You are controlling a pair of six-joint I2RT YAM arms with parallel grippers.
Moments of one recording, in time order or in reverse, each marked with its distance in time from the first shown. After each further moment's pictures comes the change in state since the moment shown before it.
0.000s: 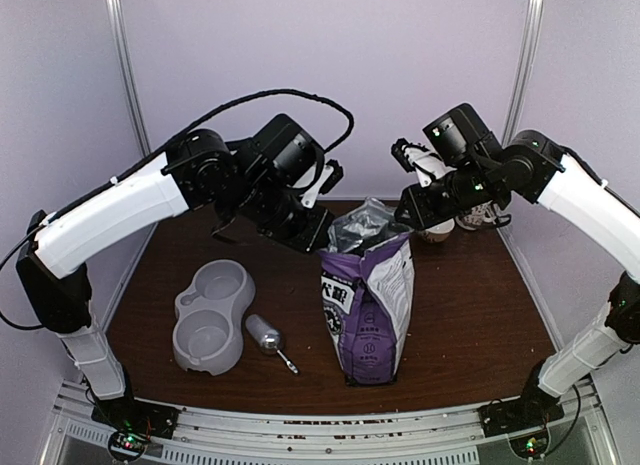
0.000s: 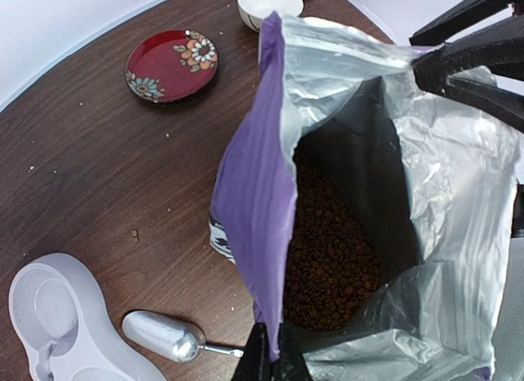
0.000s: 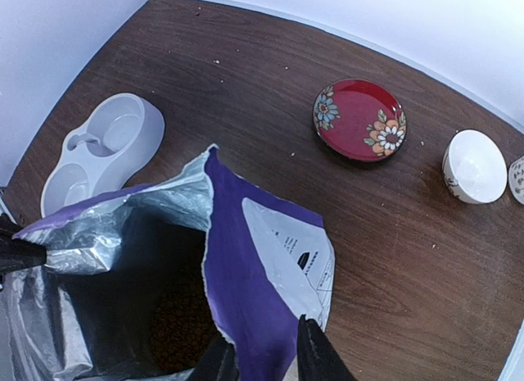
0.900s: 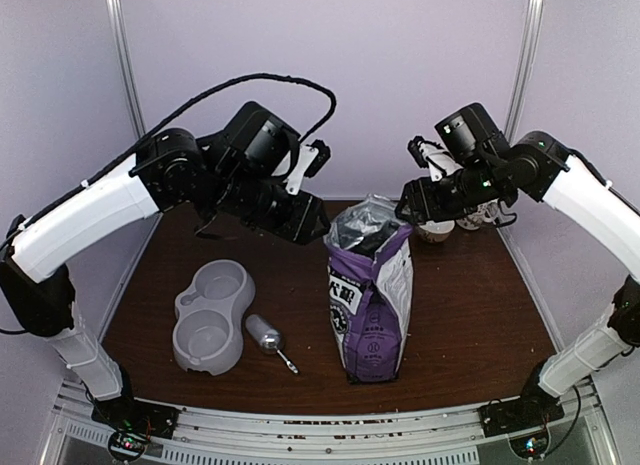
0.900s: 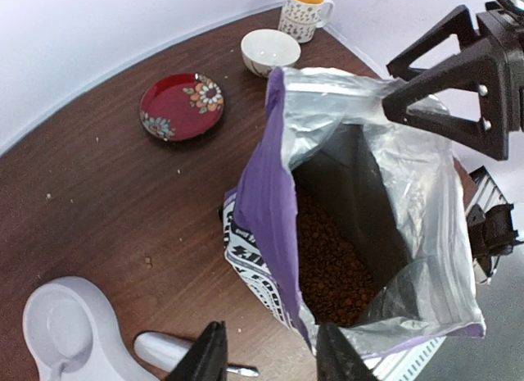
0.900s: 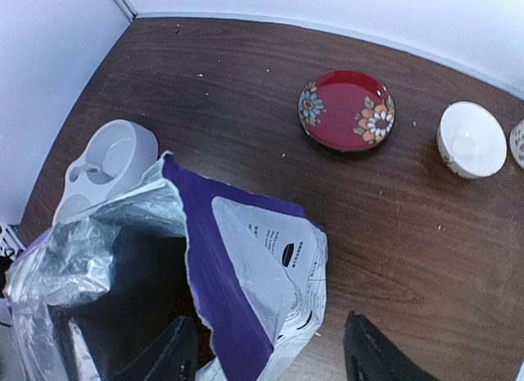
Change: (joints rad) left arm 0.001 -0.109 -0.093 0.106 -0.045 0.026; right arm -0.061 -0.023 -0.036 0.024 -0.044 0.100
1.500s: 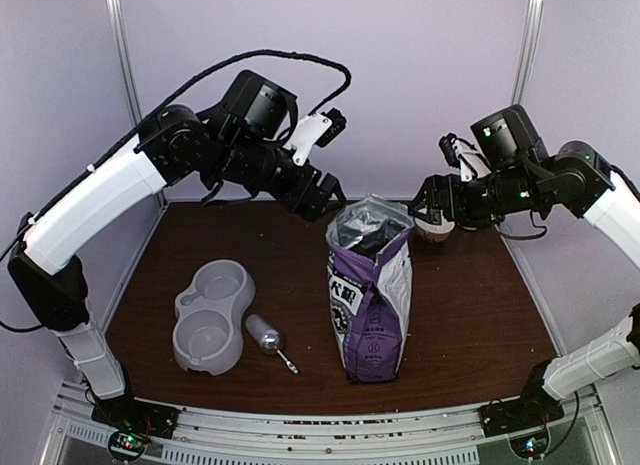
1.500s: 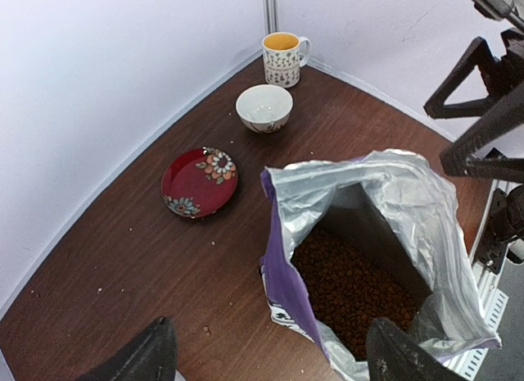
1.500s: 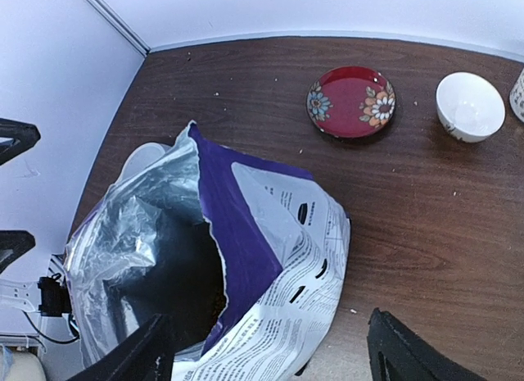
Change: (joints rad) left arm 0.058 0.085 0.200 0.008 0.032 0.348; right arm 0.040 -0.168 -0.067 -0.011 0.021 0.189
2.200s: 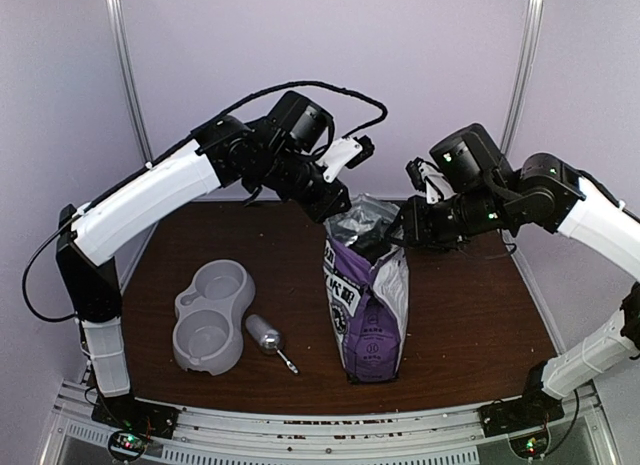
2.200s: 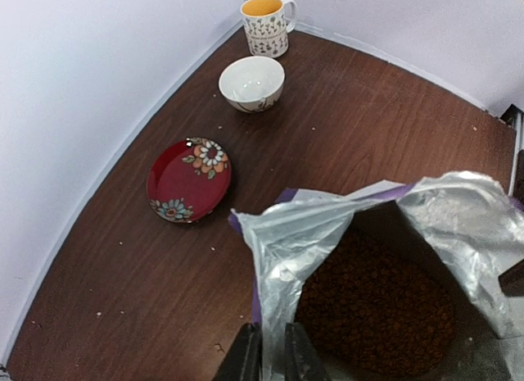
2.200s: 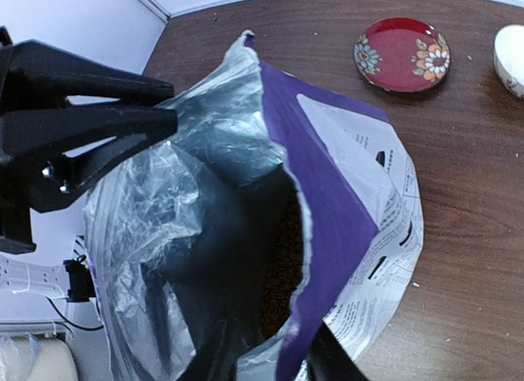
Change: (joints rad) left arm 0.053 0.201 0.111 -0.006 0.082 0.135; right arm 0.155 0.068 -0.055 0.072 -0.013 0.203
